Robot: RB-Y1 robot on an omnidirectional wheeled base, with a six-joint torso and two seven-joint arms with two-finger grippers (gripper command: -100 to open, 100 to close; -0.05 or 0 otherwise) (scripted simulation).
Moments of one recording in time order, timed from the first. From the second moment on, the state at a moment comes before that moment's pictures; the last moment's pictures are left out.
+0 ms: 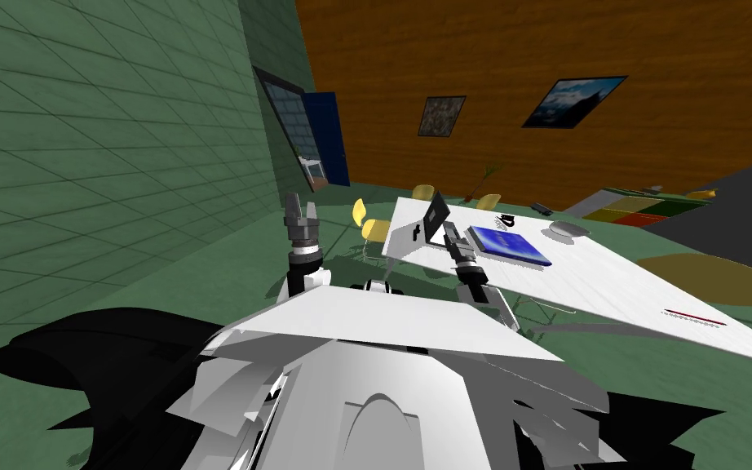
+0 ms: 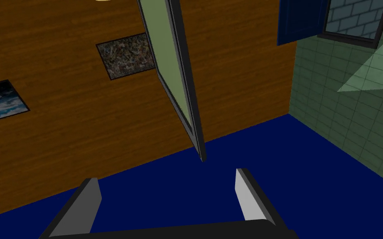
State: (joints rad) left arm 0.49 -0.02 -0.01 -2.30 -0.05 -0.60 -0.13; right arm 0.31 -0.36 -0.19 -1.80 0.37 -0.30 0.60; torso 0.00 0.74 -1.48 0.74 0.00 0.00
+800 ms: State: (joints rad) left arm 0.49 -0.02 -0.01 -2.30 -0.05 -0.60 -0.13; right arm 0.23 -0.50 -0.28 -1.60 0.59 -0.22 0.80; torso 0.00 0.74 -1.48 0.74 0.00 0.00
